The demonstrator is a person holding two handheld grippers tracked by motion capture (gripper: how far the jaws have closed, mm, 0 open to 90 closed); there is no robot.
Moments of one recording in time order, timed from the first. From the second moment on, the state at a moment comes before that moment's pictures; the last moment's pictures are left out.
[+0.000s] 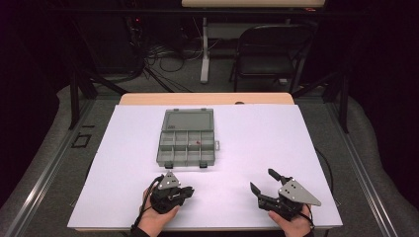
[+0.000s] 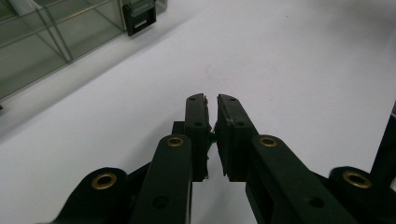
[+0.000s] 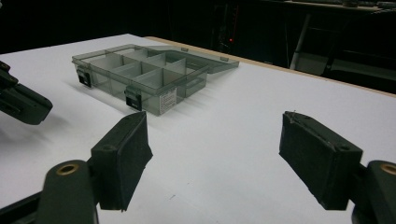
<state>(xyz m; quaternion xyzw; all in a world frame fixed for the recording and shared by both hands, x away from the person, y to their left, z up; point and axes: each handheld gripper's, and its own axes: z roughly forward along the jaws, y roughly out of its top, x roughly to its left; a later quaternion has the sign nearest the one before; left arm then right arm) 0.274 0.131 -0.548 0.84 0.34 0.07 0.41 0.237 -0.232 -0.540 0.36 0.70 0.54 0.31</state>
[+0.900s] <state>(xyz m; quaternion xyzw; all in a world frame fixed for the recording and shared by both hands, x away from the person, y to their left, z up) 0.310 0.139 -0.497 0.80 0.37 0.10 0.47 0.237 -0.232 -0.540 0.36 0.69 0.54 0.31</state>
